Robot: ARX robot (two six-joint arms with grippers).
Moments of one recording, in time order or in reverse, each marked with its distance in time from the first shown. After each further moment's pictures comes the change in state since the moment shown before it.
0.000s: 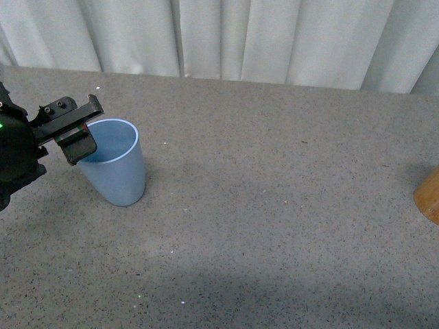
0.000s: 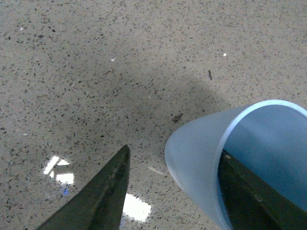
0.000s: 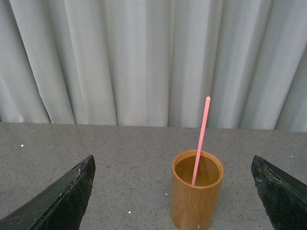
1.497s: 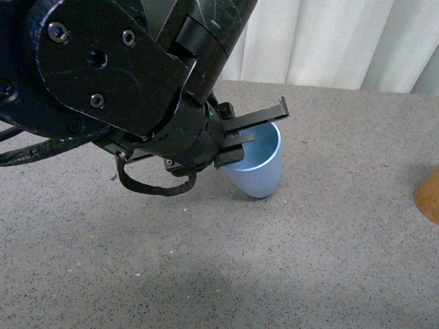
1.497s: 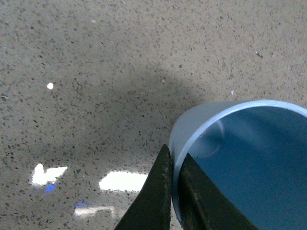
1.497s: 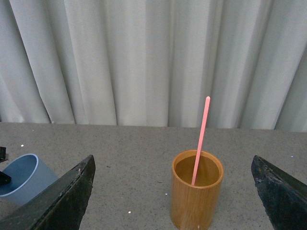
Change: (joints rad) left arm -0.372 0.217 0.355 -0.146 0.048 -0.039; right arm 0.000 0.000 0.000 0.000 0.000 0.000
